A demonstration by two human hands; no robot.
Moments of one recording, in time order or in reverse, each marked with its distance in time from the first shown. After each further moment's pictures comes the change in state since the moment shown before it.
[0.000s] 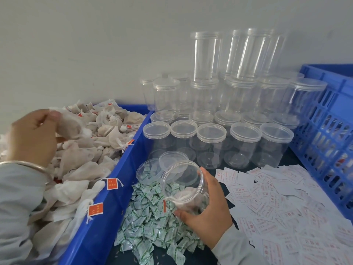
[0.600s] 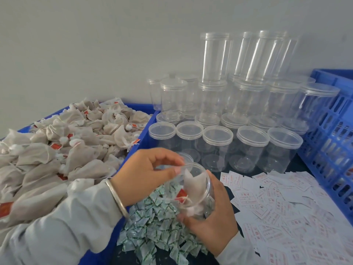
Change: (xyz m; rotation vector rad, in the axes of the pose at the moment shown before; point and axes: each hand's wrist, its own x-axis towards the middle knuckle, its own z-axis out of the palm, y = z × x) left_hand -0.121 0.078 0.087 -0.097 -0.765 0.123; right_hand 0.001 -0.003 0.004 0.137 -0.023 0.028
